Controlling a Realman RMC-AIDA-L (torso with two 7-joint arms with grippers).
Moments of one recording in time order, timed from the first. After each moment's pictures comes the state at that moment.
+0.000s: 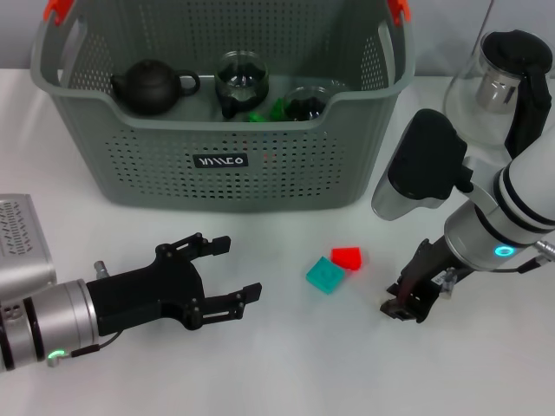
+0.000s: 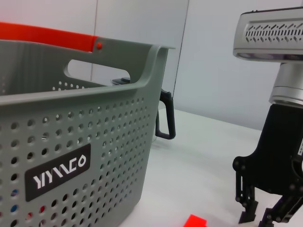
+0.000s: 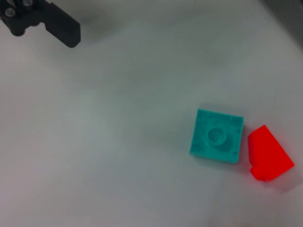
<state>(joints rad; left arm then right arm) -0.42 -2.16 0.50 0.44 2.06 1.47 -0.93 0.73 2.11 -1.57 -0.99 -2.53 -1.36 2.32</state>
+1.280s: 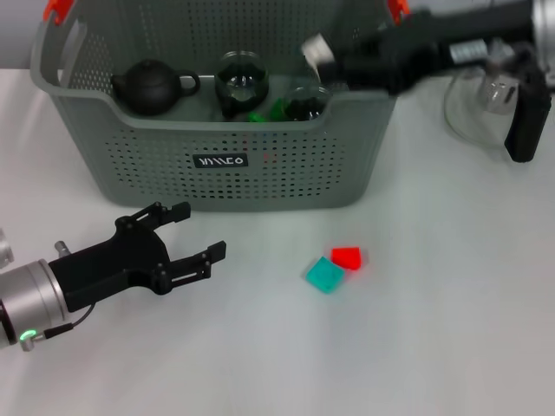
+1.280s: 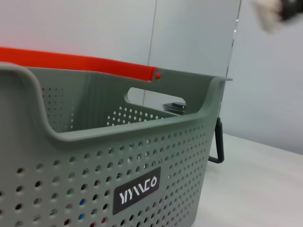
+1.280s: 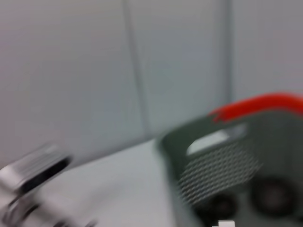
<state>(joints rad) -0.41 -2.15 0.35 0.44 2.06 1.48 -0.93 0.76 2.09 -0.95 -1.23 -2.04 -1.58 2.09</state>
